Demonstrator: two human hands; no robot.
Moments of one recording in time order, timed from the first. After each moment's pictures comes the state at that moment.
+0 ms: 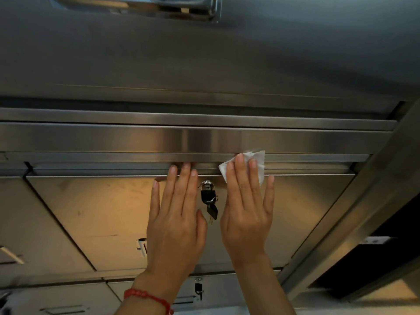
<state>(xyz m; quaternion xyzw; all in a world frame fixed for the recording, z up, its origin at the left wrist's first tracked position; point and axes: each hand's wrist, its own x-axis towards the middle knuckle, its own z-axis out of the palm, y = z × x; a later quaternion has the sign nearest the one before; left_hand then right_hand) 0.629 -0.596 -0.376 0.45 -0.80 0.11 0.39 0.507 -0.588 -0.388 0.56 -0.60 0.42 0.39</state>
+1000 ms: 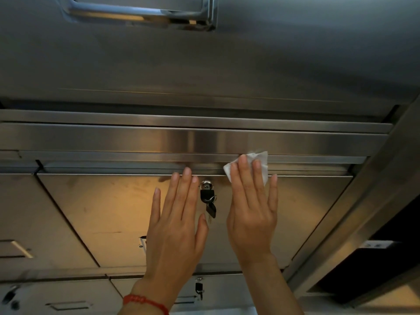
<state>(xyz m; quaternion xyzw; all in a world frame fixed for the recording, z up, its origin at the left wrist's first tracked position) 0.631 -0.586 -0.381 0.46 -0.81 0.11 0.36 0.495 -0.582 -0.384 0.57 -0.59 0.42 0.39</state>
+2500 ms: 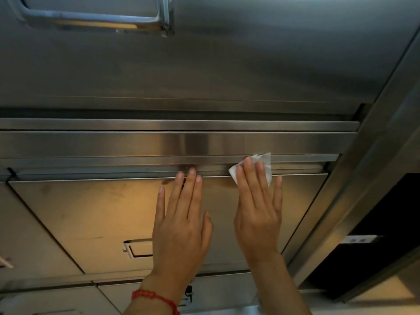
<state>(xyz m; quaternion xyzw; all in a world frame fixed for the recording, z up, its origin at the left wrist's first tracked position) 0.590 -0.578 -0.374 0.45 -0.80 0.13 0.37 0.450 -0.569 -0.385 0.57 -0.60 0.40 0.38</state>
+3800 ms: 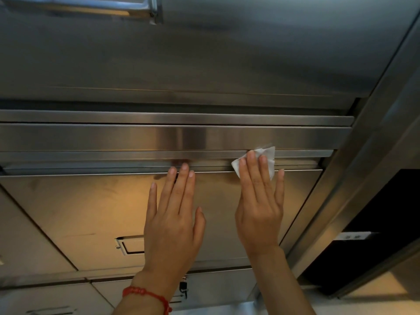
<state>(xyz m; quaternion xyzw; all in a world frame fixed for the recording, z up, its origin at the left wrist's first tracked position) 0.588 -0.579 -0.376 0.44 -0.80 0.13 0.39 0.438 -0.570 -0.384 0.56 -0.59 0.42 0.41</state>
